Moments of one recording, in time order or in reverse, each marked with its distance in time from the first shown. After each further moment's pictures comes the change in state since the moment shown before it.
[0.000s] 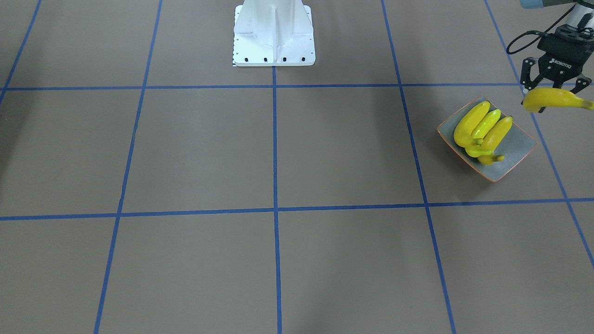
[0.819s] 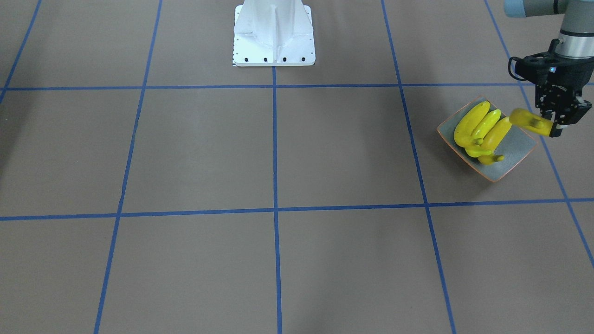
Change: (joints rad) left arm 0.093 -0.124 0.000 0.227 0.227 0.522; right arm 0.005 -0.007 0.000 -0.005 0.003 0.004
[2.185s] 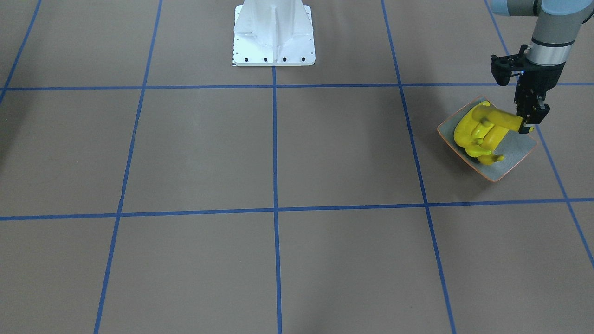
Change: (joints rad) left arm 0.115 0.040 0.002 0.014 0.005 0.129; right arm 0.045 -0.001 0.002 -0.016 0.028 0.014
